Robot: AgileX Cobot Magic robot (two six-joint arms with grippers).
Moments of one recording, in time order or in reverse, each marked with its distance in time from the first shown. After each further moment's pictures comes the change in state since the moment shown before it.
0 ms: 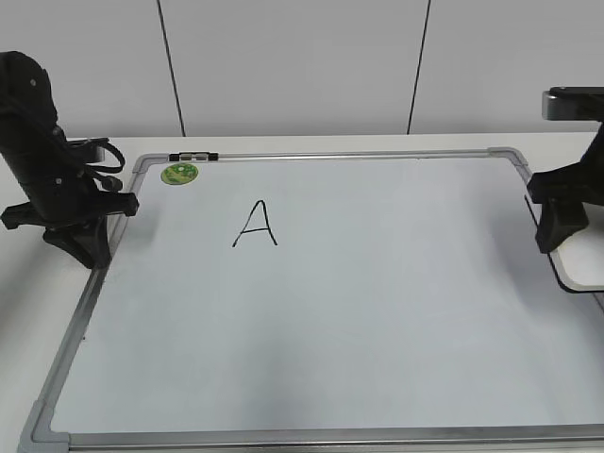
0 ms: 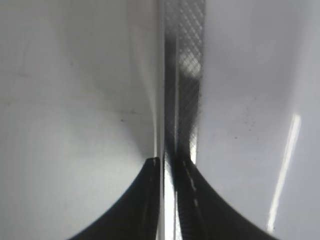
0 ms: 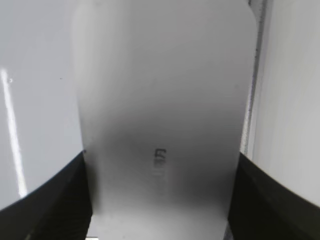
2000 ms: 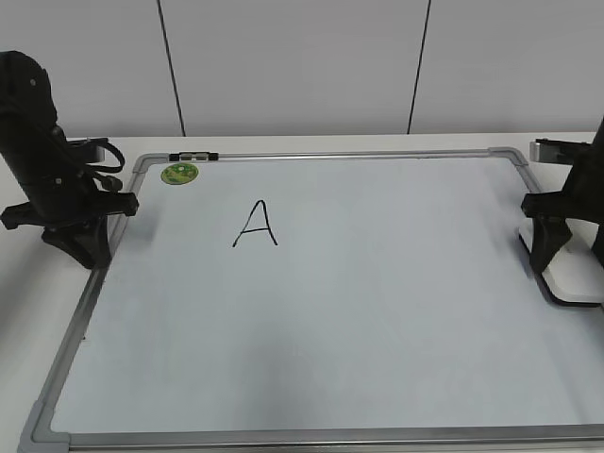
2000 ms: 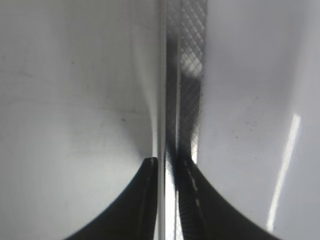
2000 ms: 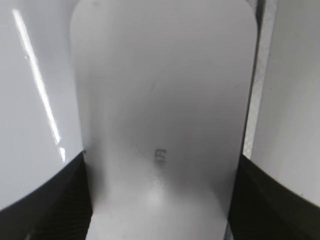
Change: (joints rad) left arm 0.000 0.000 0.000 -0.004 0.004 0.000; right arm -0.172 0.437 -0.341 0.094 0.196 -0.149
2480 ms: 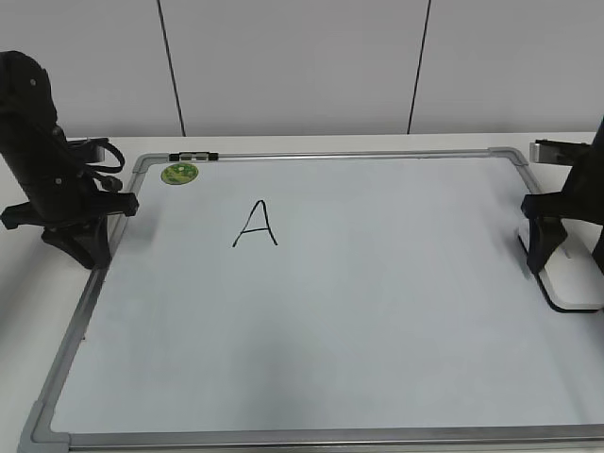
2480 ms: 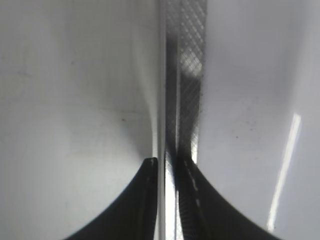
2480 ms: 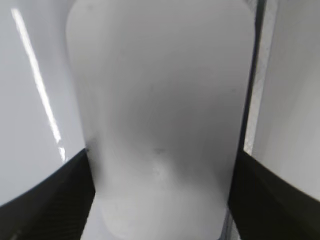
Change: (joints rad) left arm 0.000 0.000 0.000 0.000 0.000 0.004; right arm 0.000 0.002 -0.001 0.000 0.002 0.000
